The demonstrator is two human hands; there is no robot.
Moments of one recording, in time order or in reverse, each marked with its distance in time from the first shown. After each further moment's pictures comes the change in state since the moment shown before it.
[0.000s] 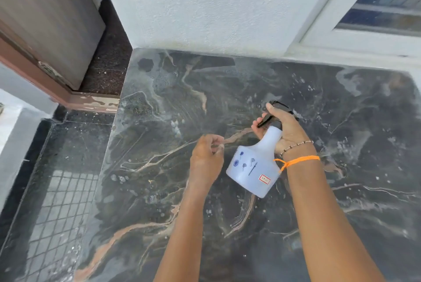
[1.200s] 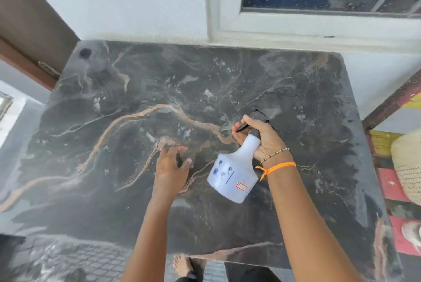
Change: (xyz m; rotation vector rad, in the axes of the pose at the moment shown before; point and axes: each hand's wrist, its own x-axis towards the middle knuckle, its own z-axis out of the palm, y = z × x) left_hand -0.114 0.042 0.200 0.306 0.163 -0.106; right_hand -0.044 -0.103 -0.232 0.065 -0.213 0.099
